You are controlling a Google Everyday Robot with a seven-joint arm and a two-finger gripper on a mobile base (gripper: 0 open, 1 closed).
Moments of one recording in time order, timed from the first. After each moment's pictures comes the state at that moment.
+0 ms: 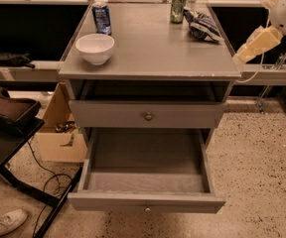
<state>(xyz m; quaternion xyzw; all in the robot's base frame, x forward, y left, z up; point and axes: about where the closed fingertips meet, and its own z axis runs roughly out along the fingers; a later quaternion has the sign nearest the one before) 0.643 -0.266 0.983 -0.50 0.76 -0.04 0.40</state>
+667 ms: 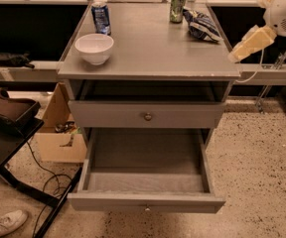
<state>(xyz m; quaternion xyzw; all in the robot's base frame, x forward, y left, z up) 0.663 -0.262 0.978 -0.50 0.75 -0.04 0.42</state>
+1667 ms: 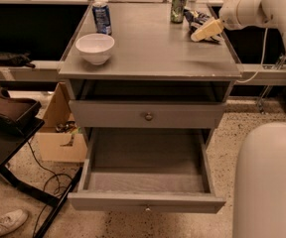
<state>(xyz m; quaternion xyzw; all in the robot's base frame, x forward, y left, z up) 0.862 -0.229 0.932 -0.44 0.71 -0.01 0.54</state>
